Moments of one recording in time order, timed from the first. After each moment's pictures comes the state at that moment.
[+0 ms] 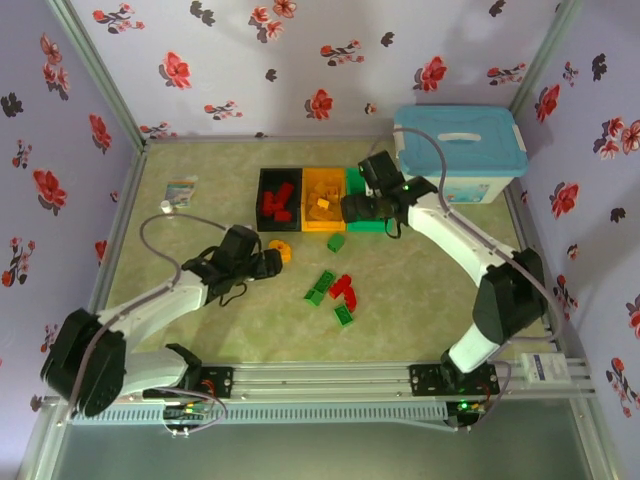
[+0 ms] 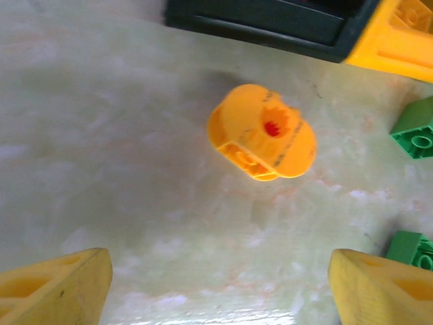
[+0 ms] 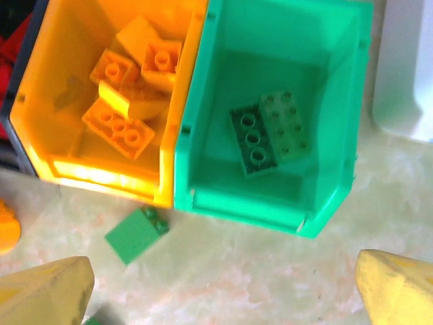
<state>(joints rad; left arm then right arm) -0.65 1.24 0.66 -0.32 -0.12 -0.65 0.55 1.60 1.34 -0.73 0.12 0.29</state>
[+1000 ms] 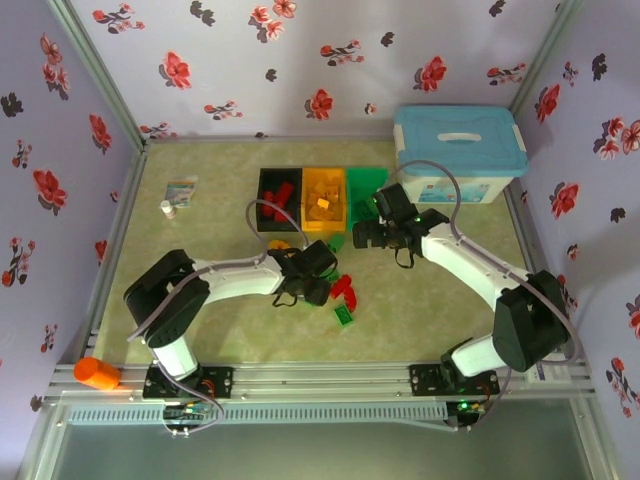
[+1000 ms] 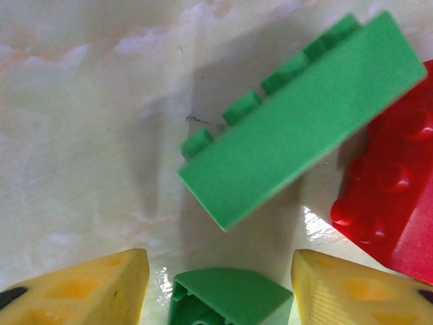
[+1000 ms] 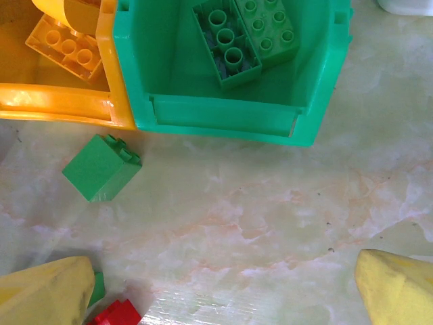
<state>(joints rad) -1.00 1.73 1.00 -0.50 -0.11 -0.53 0.54 1.44 1.04 -0.62 0.10 0.40</state>
